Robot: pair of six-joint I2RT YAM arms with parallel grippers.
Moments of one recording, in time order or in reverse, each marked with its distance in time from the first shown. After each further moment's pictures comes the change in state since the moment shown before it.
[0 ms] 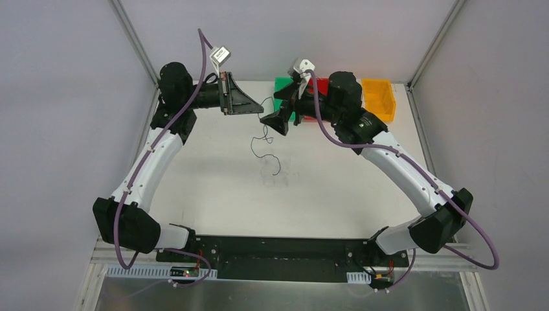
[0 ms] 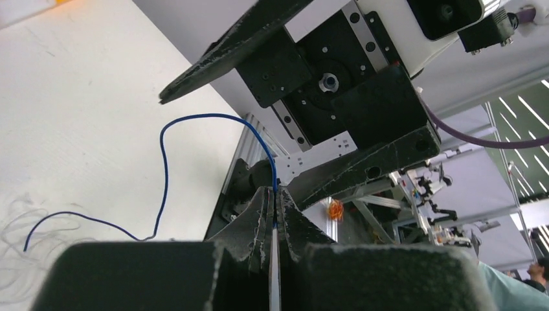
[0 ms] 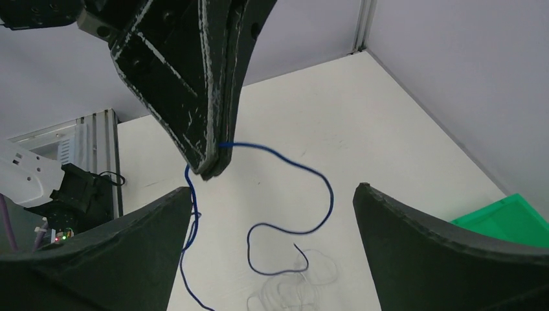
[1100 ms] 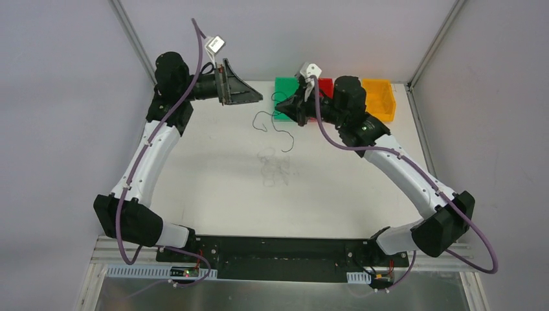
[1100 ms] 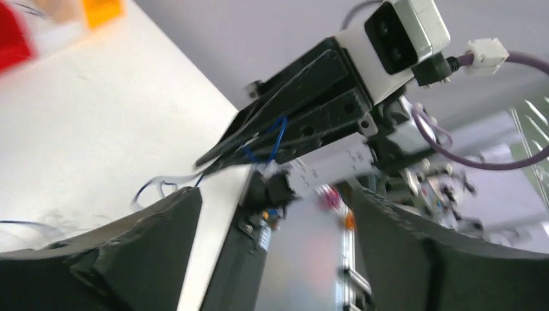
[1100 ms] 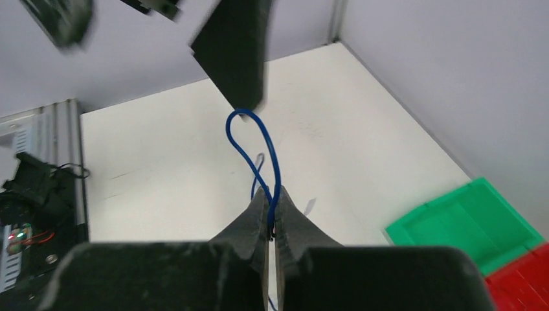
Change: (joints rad) left arm -0.011 0.046 0.098 -0.051 0.004 0.051; right arm -0.011 -0.031 -0.098 0.064 0.016 -0.069
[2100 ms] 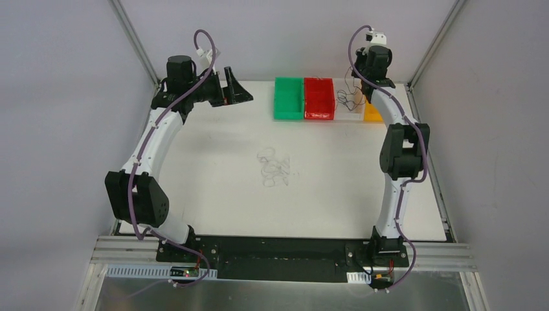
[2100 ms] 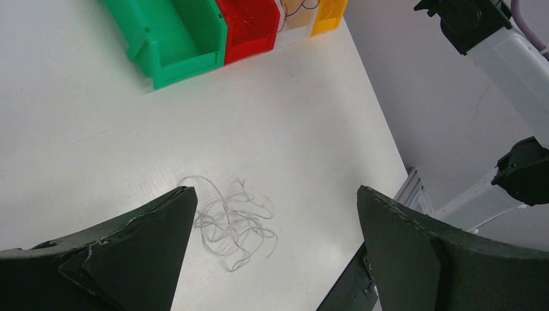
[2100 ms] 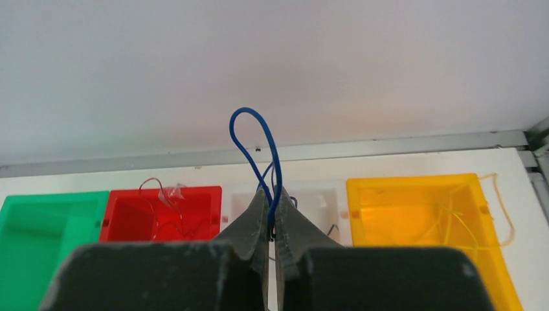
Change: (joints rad) left arm 0.117 0.143 0.047 -0.419 -0.397 0.506; right arm -0.593 0.726 0.477 0.091 0.564 0.196
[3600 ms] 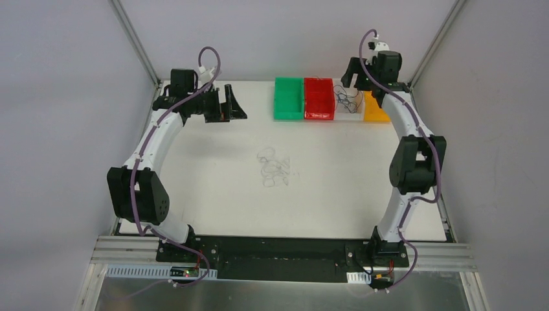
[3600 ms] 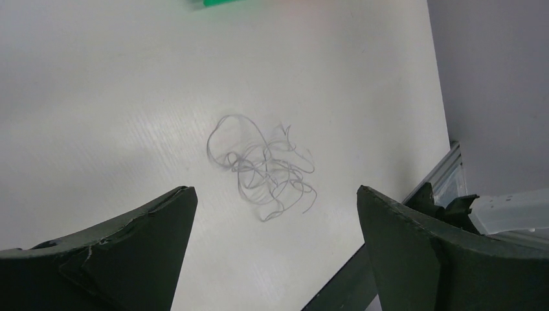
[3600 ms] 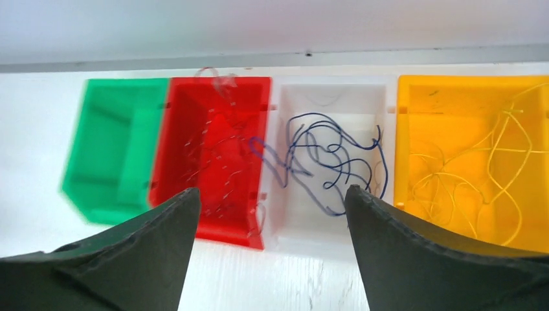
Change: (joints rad) left arm 0.027 0.032 -0.024 -0.201 -0.069 0.161; right arm -0.024 -0.129 -0.137 -0.203 -0.190 0.057
